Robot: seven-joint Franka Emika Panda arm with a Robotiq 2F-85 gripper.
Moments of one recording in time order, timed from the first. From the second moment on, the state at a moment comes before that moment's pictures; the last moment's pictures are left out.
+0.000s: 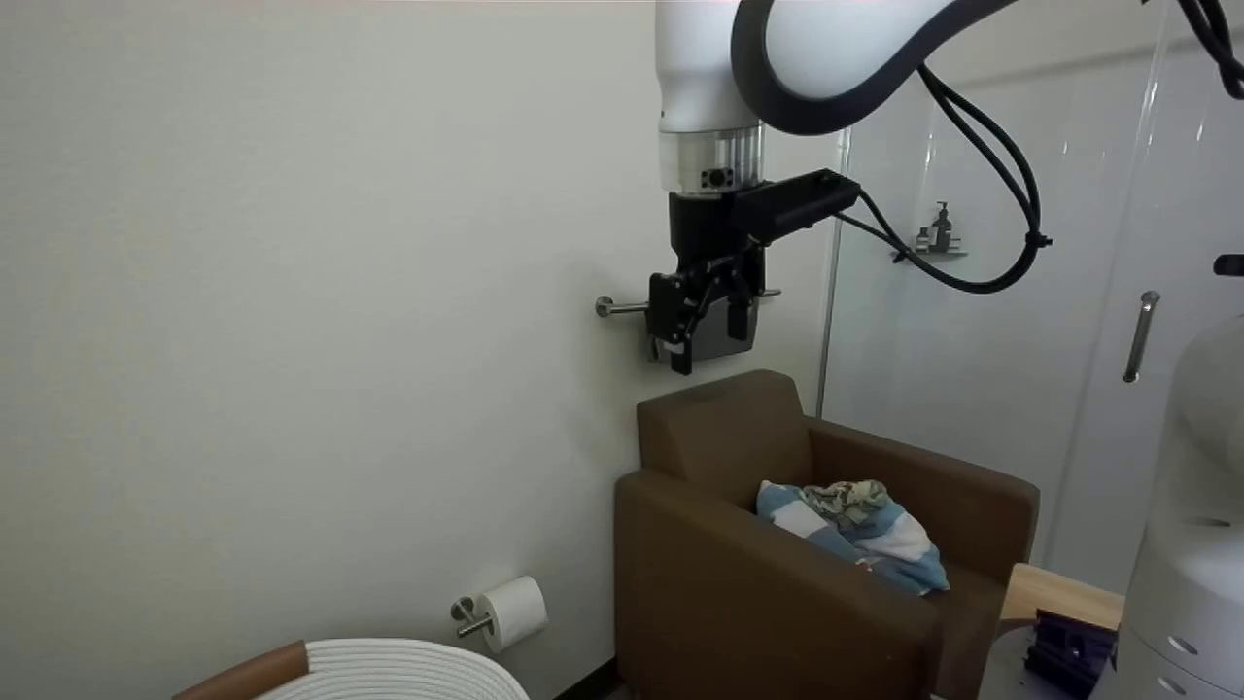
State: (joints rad) arm -0.01 -0.52 0.34 -2.46 -0.12 2.00 0.44
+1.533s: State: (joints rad) arm -0.23 -0.53 -0.11 -2.72 -0.35 2.41 0.21
